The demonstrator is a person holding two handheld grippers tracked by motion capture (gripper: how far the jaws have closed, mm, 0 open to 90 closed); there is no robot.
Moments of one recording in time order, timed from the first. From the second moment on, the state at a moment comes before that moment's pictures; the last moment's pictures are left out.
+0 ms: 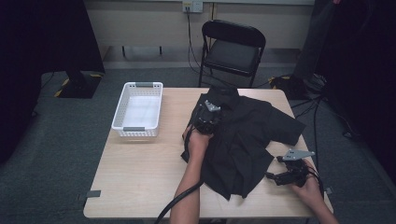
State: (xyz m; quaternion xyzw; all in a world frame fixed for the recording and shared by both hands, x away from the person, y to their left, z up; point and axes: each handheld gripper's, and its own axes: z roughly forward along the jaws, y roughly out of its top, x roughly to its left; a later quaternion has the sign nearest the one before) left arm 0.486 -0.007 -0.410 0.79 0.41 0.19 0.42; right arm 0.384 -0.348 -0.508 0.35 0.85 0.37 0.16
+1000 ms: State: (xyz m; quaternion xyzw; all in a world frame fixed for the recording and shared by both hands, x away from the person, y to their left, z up) left arm 0.476 0.054 -0.381 0.76 0.42 0.25 0.42; right arm 0.384 -0.348 -0.508 0.35 0.85 0.37 0.16
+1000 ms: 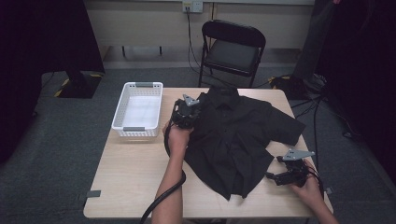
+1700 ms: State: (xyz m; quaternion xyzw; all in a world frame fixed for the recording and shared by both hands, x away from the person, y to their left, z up) left arm 0.472 0.084 -0.375 0.75 0.44 0.27 0.41; right arm 0.384 -0.348 -0.508 0.35 0.85 0.37 0.16
